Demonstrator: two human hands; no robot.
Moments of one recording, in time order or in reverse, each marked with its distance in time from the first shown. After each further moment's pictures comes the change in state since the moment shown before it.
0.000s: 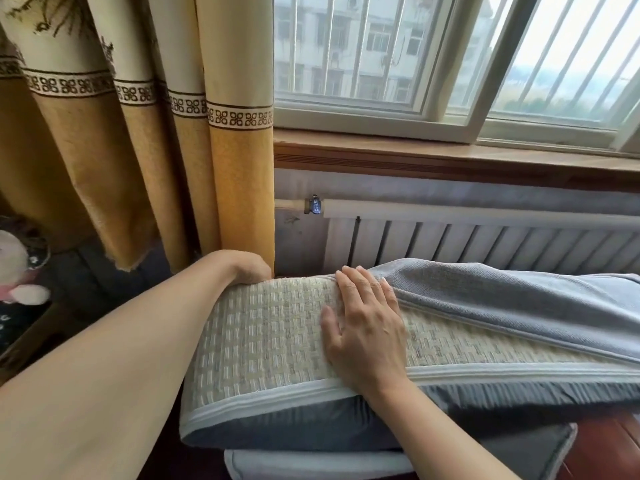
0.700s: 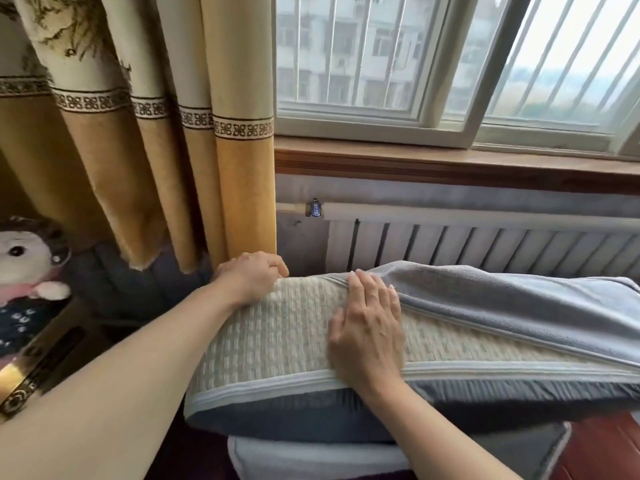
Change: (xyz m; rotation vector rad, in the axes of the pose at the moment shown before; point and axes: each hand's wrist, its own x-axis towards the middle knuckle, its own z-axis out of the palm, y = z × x) left_hand -0.028 -0.004 0.029 0.008 0.468 0.212; right_hand -0.015 0.004 -0.008 -0.051 -0.033 0.091
